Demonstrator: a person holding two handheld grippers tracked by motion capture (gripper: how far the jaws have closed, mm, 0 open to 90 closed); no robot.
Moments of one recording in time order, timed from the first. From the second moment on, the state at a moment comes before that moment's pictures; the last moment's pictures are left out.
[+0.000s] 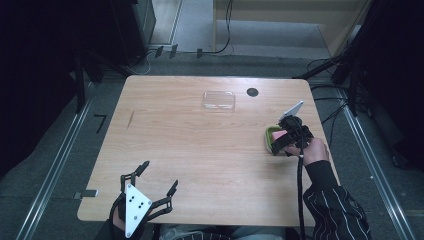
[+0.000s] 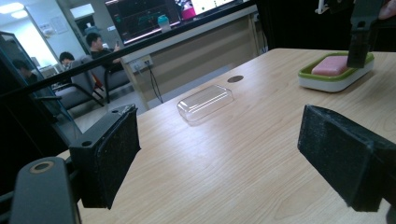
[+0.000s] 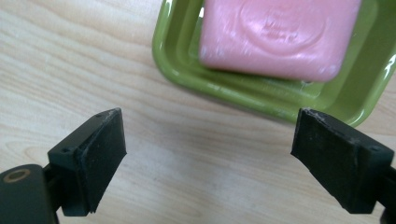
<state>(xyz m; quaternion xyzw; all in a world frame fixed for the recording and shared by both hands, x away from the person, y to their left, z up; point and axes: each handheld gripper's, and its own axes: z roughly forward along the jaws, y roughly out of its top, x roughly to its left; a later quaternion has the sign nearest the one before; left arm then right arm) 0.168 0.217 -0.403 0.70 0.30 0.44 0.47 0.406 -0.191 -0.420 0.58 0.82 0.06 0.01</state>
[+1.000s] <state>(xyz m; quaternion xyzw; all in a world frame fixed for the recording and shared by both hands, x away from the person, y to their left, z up) 0.168 0.217 -0.403 0.70 0.30 0.44 0.47 0.358 -0.165 -0.431 0.52 0.85 0.03 0.01</state>
